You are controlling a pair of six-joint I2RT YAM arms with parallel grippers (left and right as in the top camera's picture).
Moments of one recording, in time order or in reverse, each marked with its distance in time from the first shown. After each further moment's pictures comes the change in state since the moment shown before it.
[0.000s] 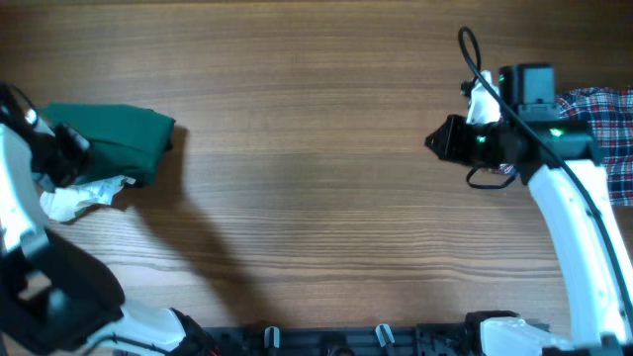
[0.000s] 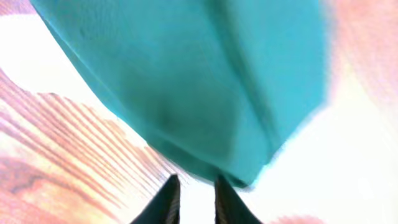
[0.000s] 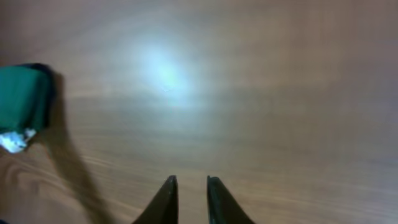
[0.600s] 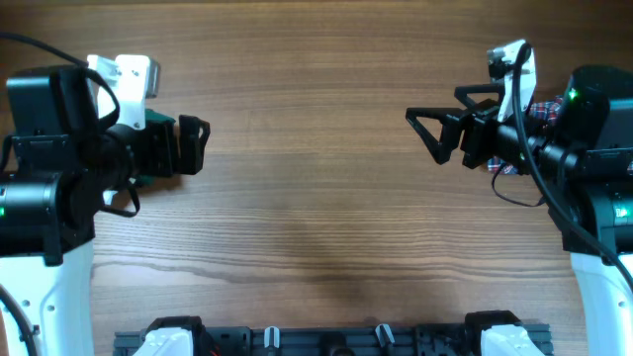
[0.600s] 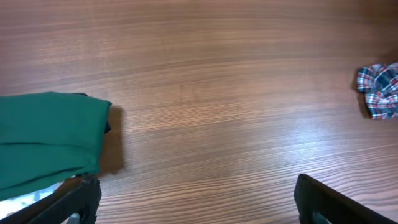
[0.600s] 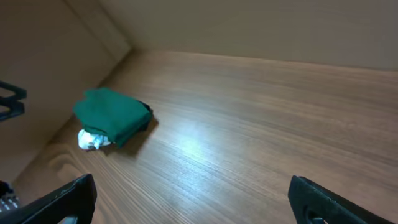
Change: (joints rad) left arm -0.571 -0.512 0.131 -0.123 0.054 0.328; right arm 0.018 -0.245 0.105 0.158 -0.224 -0.145
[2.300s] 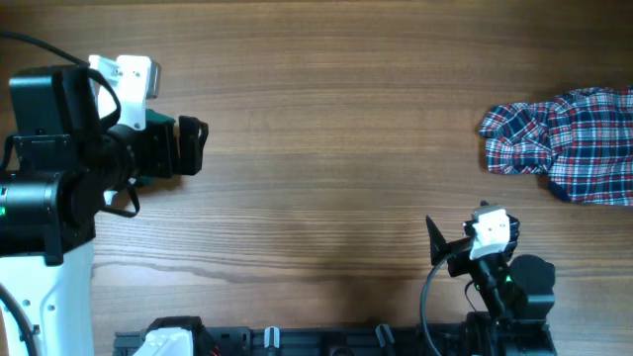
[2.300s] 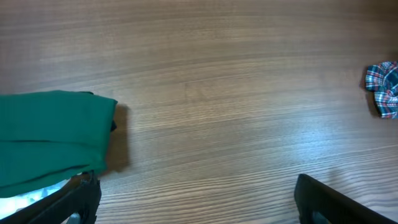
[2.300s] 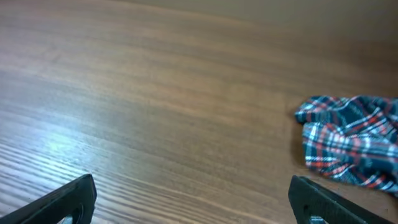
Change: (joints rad) left arm -0.003 0.000 -0.002 -0.003 -0.022 0.007; right arm -0.072 -1.091 -1.181 0.240 0.404 -0.223
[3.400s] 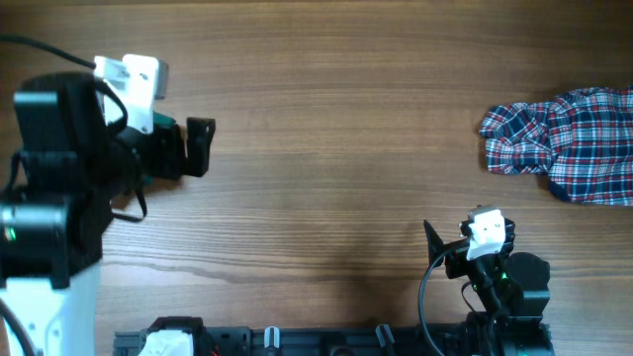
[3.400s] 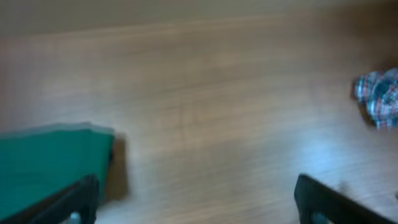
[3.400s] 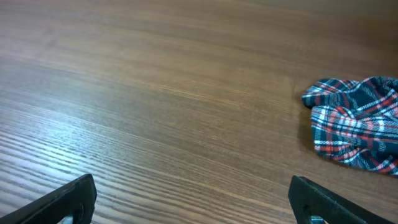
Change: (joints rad) left arm -0.051 -0.082 -0.091 0.153 -0.008 0.012; right arm 0.000 -0.001 -0.024 -0.021 0.000 0.000
